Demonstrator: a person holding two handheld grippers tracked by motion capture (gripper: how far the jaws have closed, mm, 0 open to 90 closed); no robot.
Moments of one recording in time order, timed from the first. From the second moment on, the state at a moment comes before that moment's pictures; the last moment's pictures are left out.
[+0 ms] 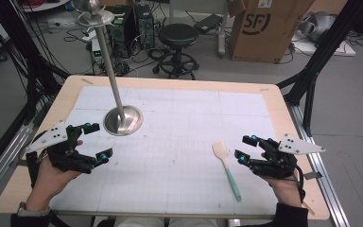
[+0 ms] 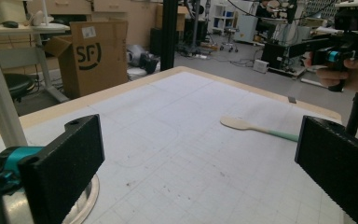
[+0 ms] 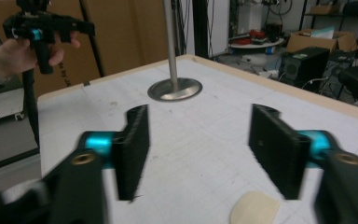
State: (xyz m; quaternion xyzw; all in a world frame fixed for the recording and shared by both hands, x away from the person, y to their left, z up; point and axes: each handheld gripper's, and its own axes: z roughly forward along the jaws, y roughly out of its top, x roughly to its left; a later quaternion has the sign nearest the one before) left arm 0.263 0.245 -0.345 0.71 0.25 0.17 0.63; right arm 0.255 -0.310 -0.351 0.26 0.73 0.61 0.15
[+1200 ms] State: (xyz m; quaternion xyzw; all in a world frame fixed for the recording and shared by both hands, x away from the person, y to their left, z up) left arm 0.268 0.239 -0.354 0.72 0.26 0.16 0.62; right arm 0.251 -0.328 -0.448 0.36 0.83 0.43 0.06
